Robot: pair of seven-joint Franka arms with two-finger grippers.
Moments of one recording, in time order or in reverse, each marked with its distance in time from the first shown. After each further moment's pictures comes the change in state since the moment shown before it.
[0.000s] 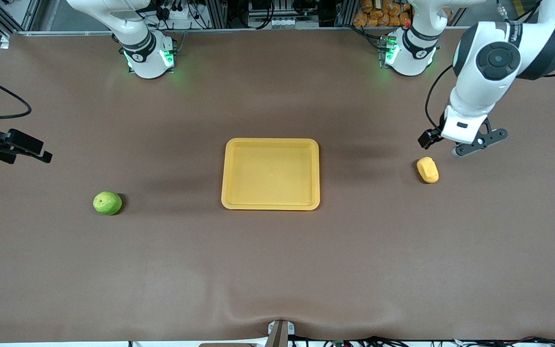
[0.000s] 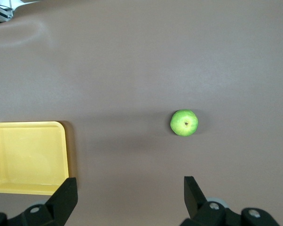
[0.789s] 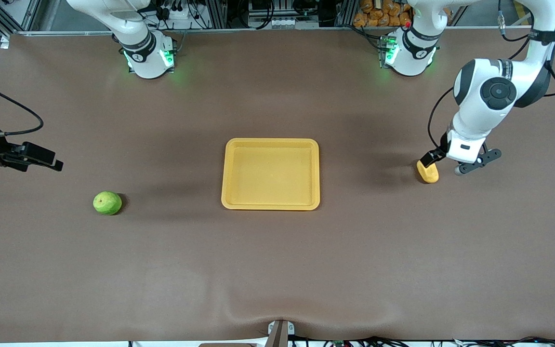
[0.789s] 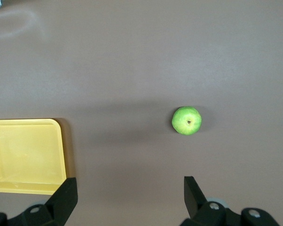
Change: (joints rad) left arm 0.117 0.163 0.002 -0.129 0.000 0.373 0.000; right arm 0.003 0.047 0.003 0.000 0.005 0.006 -0.001
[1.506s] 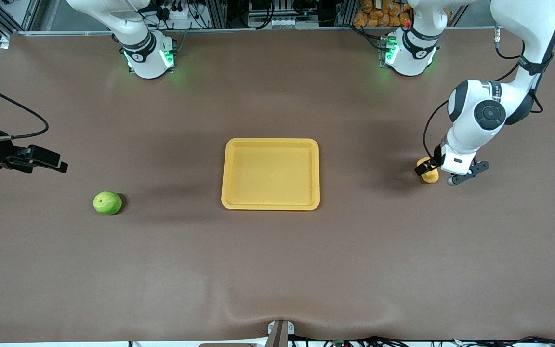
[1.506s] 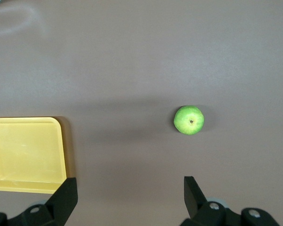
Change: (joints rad) left arm 0.025 0.150 0.000 -0.003 0.001 0.117 0.002; right arm 0.007 0.006 0.001 0.000 0.001 0.000 0.000
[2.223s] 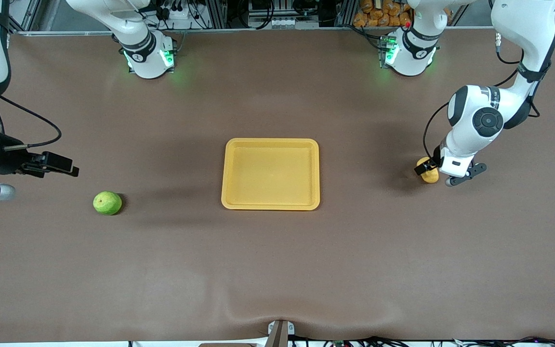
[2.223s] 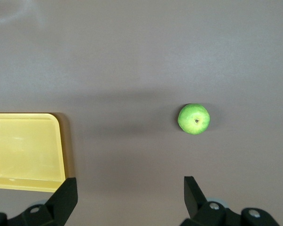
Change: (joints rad) left arm 0.025 0.056 0.001 0.002 0.023 0.002 0.009; right arm 0.019 0.038 0.001 0.000 0.000 0.005 0.000
